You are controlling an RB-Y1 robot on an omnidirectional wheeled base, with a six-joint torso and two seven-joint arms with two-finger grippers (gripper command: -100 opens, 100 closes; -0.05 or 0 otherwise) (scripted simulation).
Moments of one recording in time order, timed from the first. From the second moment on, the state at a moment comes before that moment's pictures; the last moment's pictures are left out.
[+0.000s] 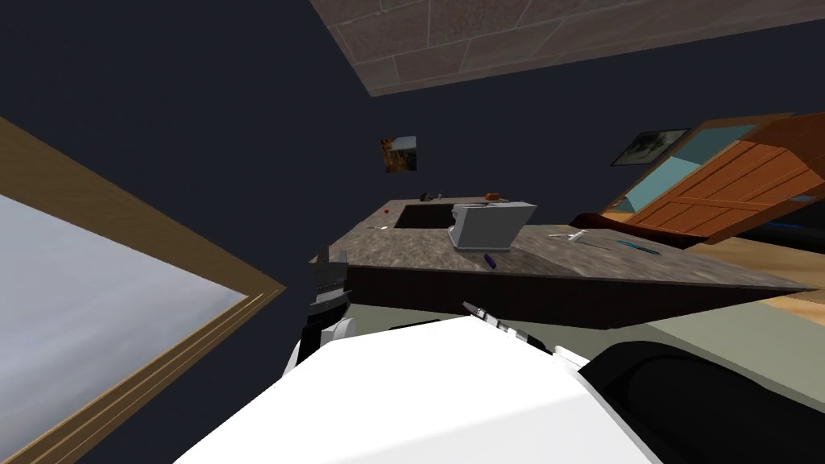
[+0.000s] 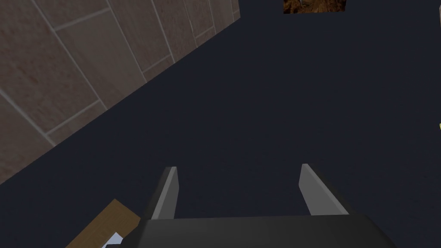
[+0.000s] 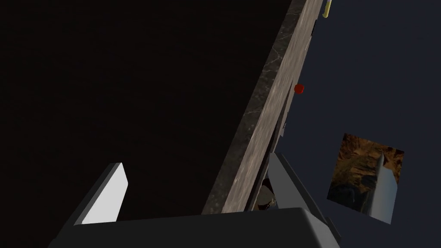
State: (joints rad) left arm 0.51 0.00 -0.05 -2.26 0.00 -0.43 0.02; right arm 0.78 -1.03 0.37 -1.83 -0.02 -0.43 -0.27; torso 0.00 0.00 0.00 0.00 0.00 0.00
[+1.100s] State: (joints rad) left arm 0.51 0.00 -0.05 -2.26 0.00 -0.43 0.02; right arm 0.87 -1.32 0.43 -1.72 -0.10 -0.41 -0.32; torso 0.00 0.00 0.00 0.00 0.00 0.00
